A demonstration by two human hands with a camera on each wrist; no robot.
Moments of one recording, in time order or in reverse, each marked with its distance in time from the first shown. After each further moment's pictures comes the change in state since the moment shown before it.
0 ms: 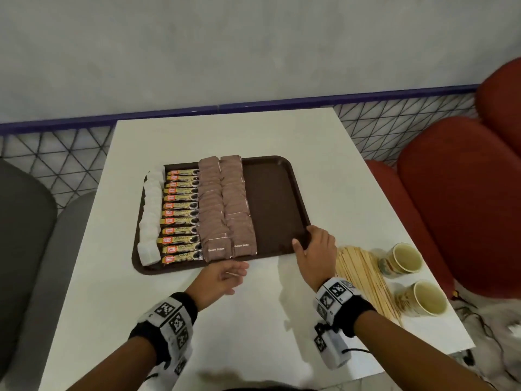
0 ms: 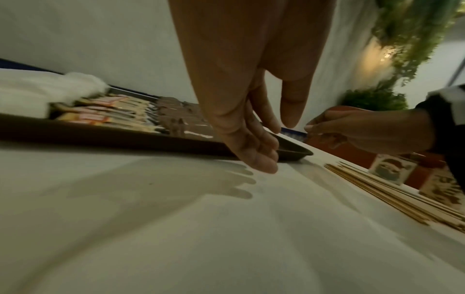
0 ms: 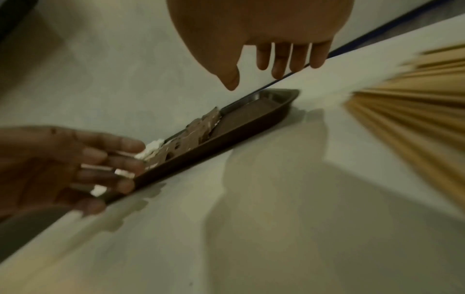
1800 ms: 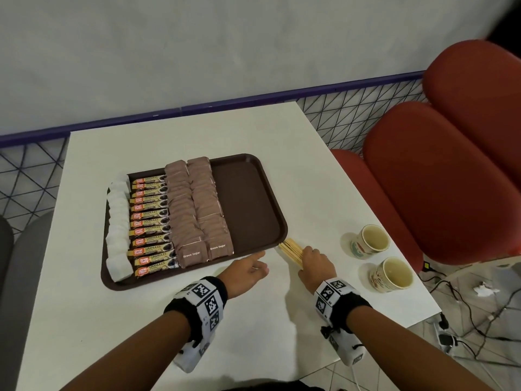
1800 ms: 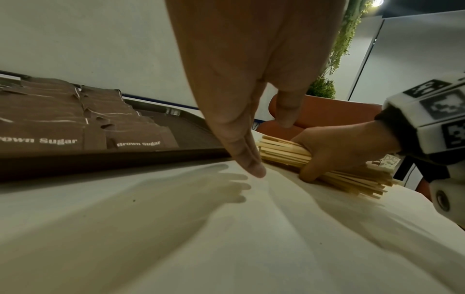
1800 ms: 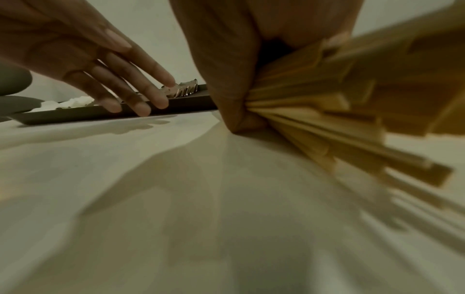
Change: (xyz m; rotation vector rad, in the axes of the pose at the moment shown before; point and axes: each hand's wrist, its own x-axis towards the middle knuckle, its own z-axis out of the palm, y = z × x) left_hand 0.039 0.036 0.072 0.275 -0.221 -0.036; right_hand -0.018 0.047 -0.023 -0.441 -0.414 0.119
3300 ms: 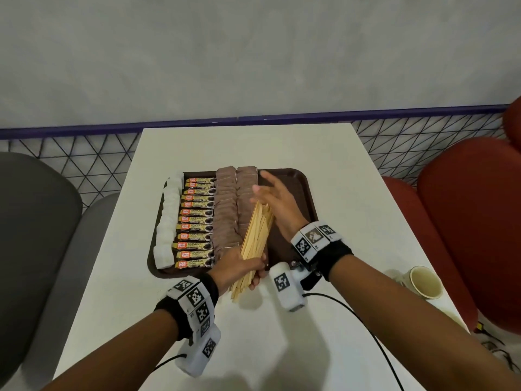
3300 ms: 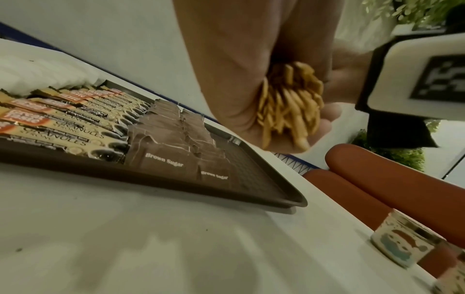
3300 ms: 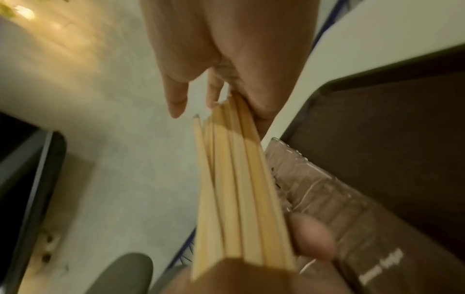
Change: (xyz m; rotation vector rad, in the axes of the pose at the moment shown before) left_hand -0.049 0.011 -0.060 -0.536 0.238 0.092; right_hand 0.050 -0.165 -0.105 1.388 -0.205 -0.414
